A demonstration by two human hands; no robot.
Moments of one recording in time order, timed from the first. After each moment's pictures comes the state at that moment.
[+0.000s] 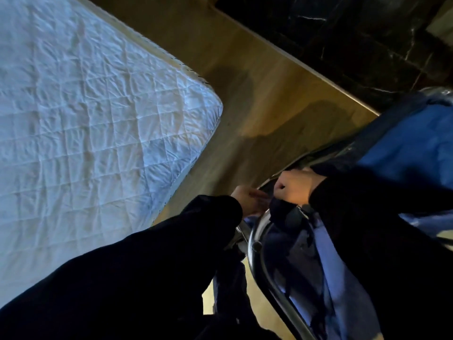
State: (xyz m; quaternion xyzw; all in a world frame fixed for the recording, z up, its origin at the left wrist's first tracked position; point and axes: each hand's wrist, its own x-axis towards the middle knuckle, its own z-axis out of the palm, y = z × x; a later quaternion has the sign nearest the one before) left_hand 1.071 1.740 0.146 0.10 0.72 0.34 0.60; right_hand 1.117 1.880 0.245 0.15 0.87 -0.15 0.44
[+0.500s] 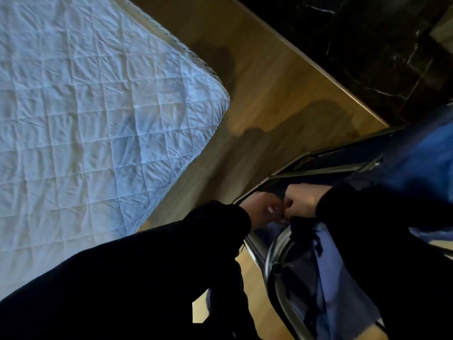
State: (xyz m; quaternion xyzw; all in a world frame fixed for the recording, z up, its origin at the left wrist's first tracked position) left_hand 1.051 1.739 0.131 0.41 0.68 0.34 0.50; right_hand 1.087 1.867 0.222 0.18 0.79 -0.17 0.56
